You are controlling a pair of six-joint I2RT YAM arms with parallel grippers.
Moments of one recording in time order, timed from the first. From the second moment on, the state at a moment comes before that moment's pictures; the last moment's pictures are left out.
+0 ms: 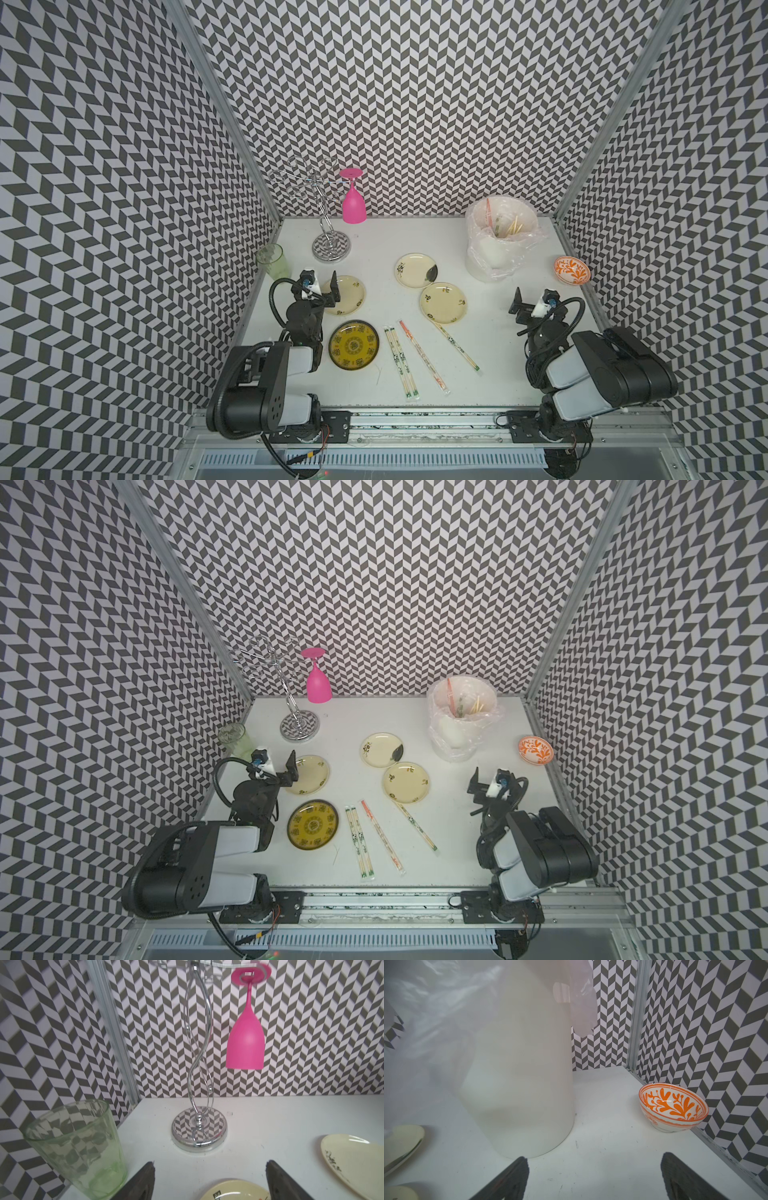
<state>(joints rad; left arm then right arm) -0.02 1.33 0.19 1.20 -0.02 0.03 0.13 1.50 0.00 1.49 0.35 0.02</state>
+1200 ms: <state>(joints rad) -0.70 1.22 0.90 -0.37 0.32 1.17 0.24 0.53 0.64 -0.18 -0.37 0.31</state>
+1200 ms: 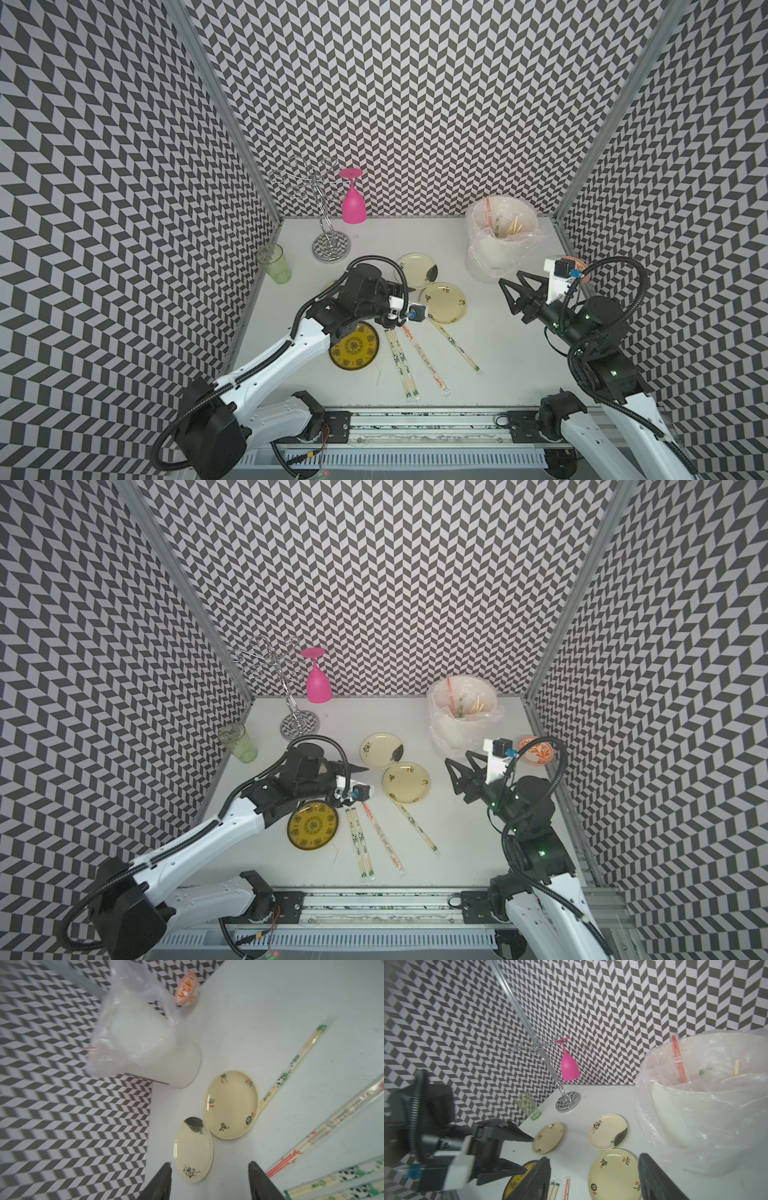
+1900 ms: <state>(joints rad) -0.91 1.68 1.05 -0.66 0.10 1.12 0.30 0.45 0.51 -0.06 -0.42 0.41</state>
